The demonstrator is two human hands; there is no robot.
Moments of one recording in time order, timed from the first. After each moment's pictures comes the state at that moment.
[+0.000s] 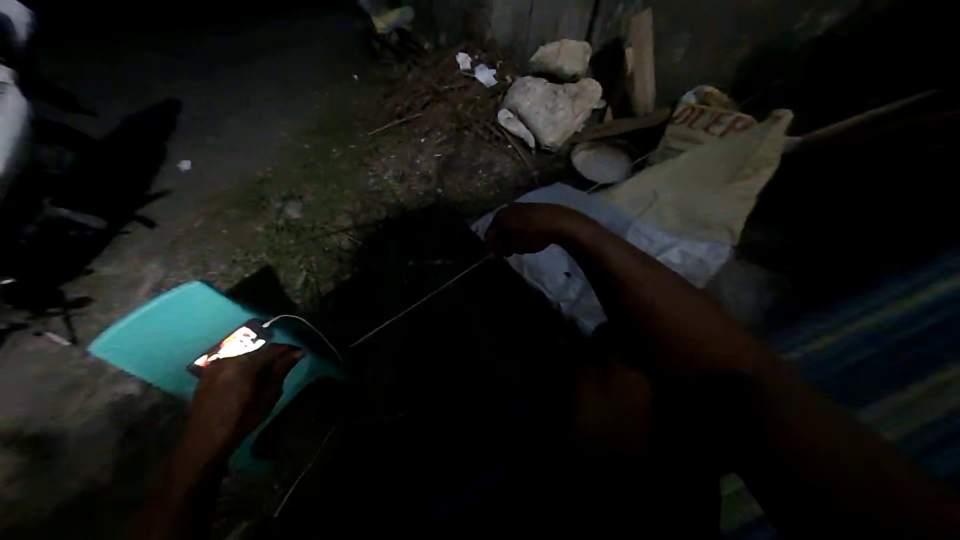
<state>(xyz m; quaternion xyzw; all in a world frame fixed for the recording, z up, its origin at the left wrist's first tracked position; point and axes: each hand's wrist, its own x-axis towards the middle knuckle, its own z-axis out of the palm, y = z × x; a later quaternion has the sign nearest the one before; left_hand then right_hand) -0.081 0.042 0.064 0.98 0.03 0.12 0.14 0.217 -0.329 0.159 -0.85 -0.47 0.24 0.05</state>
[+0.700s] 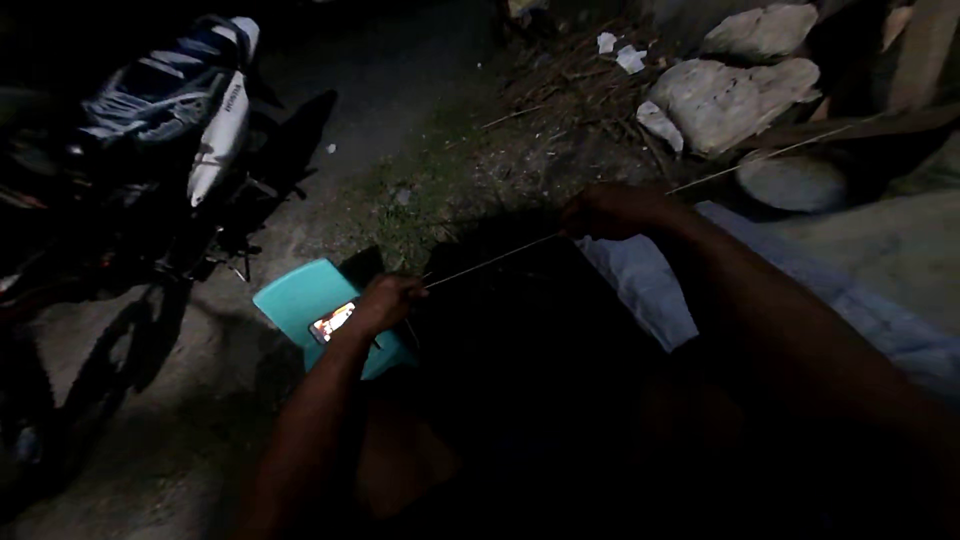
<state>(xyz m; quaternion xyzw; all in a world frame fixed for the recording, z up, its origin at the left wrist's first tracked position) 0.056 0.067 0.079 0.98 0.03 0.03 0.17 0.313 -0.246 0.154 -0.81 -0.54 0.18 0.14</state>
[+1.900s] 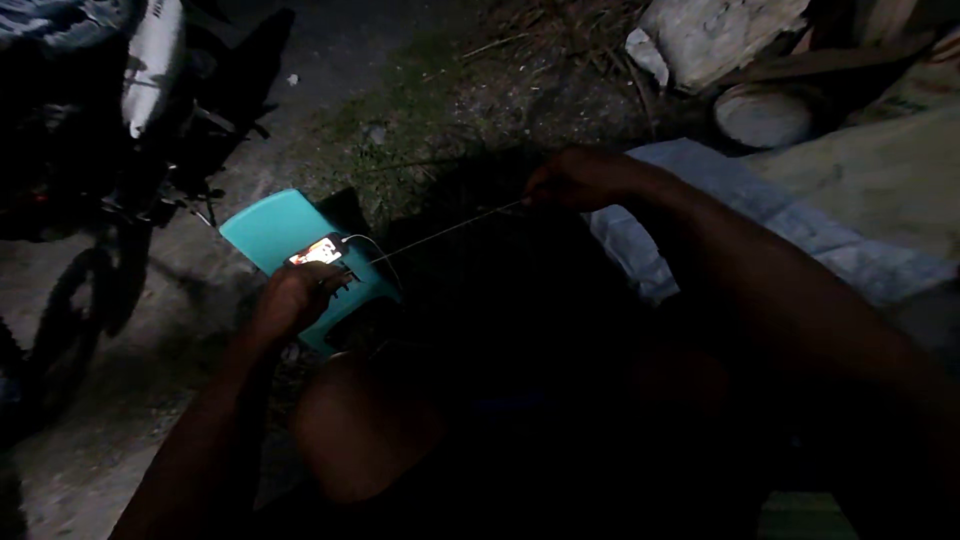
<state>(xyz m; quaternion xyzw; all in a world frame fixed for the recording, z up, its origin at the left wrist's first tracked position) -0.098 0.063 0.068 0.99 0.04 0.11 0.11 0.221 -0.283 0.138 -0.75 -0.60 0.18 0.19</state>
